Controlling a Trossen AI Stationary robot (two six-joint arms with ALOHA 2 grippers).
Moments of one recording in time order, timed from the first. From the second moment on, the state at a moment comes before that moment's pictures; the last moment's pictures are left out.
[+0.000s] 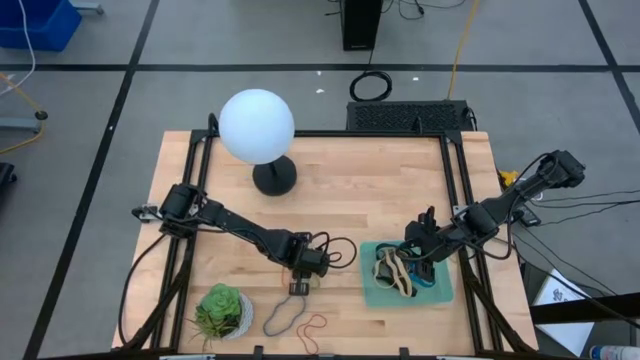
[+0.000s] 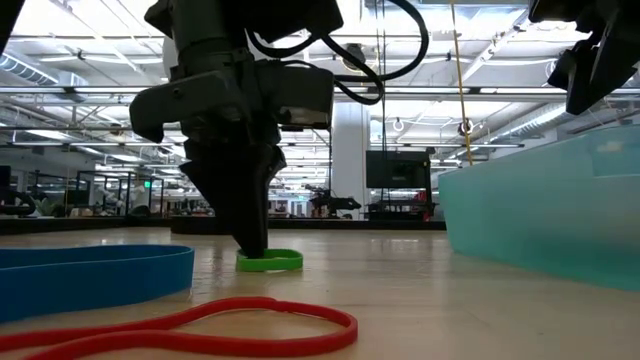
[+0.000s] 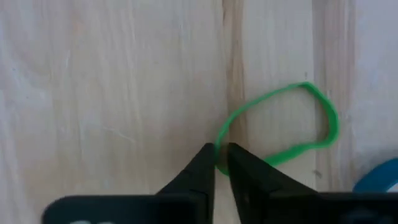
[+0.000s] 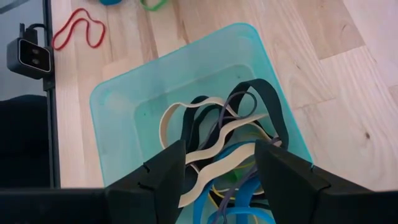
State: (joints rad) left arm -0.30 2.03 1.32 -0.59 0.00 -0.25; right arm 0.53 1.00 0.74 -0.72 0.18 0.80
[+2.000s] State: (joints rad) left arm -0.25 1.54 1.31 -0.23 -0.11 0.13; right arm 0.37 1.39 0.74 0.54 0.19 -0.09
